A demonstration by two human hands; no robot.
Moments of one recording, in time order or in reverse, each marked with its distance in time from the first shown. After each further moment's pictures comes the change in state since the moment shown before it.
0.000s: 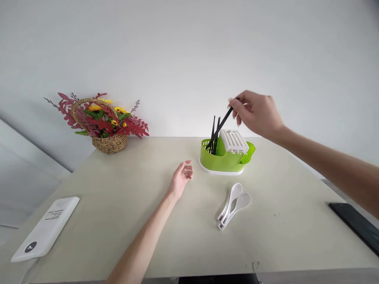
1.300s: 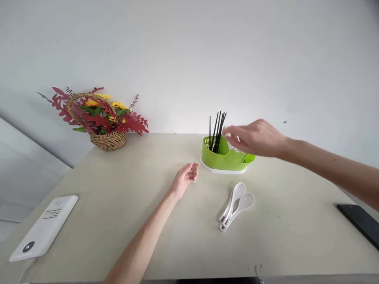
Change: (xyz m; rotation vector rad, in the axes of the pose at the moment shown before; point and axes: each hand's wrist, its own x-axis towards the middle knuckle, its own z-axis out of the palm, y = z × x) left_hand -0.001 0.001 0.009 0.077 -0.046 -0.111; right_hand -0.034 0.028 0.010 -0.384 -0.405 -0.369
